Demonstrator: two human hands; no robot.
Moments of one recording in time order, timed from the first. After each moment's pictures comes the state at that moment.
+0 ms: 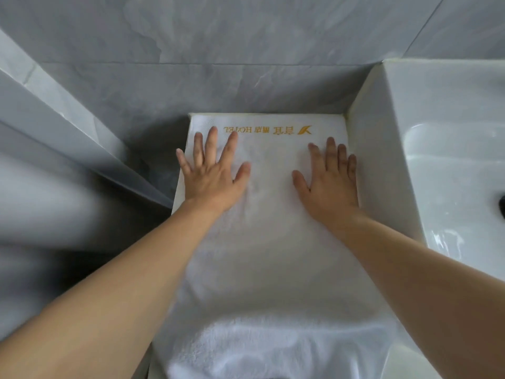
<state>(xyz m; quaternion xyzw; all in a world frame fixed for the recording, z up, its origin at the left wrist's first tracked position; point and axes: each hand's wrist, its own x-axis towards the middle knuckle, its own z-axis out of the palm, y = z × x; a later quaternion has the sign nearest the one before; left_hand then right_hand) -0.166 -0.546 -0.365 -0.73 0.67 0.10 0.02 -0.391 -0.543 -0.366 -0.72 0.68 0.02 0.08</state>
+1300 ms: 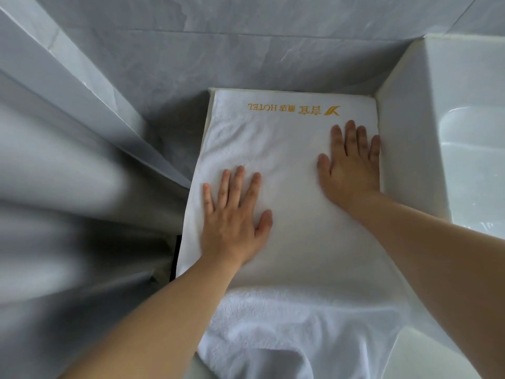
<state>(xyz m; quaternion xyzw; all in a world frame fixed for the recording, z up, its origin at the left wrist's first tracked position) -0.177 -0.426 -0.381 -0.71 0.70 0.10 0.03 -0.392 -0.549 -0.377 -0.73 0.68 0.05 0.06</state>
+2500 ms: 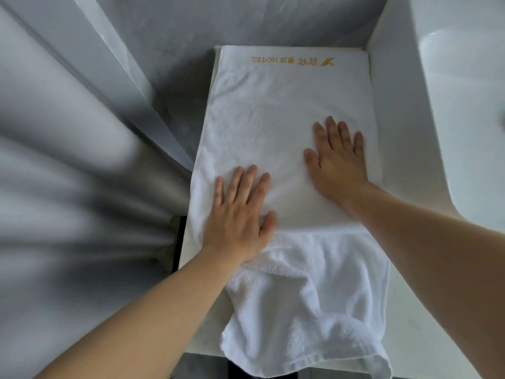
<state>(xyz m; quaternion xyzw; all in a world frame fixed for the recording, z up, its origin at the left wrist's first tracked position) -0.183 -0.303 -0.385 -0.64 0.76 0.08 0.00 -0.384 -0.427 -0.376 -0.75 0.65 0.03 0.12</state>
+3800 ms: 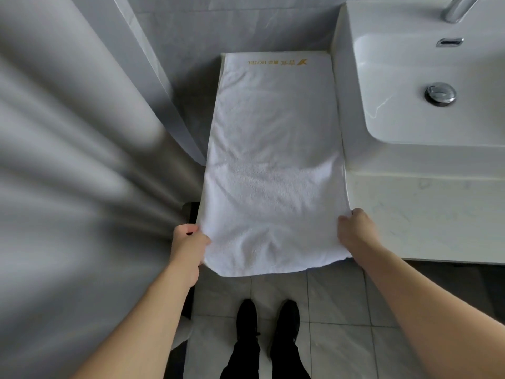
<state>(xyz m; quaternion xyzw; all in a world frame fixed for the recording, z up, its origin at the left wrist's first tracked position) -0.141 -0.108 -0.301 -0.81 0.11 0.49 -0.31 -0.441 -0.170 -0.302 -0.41 0.82 -0.05 0.39</state>
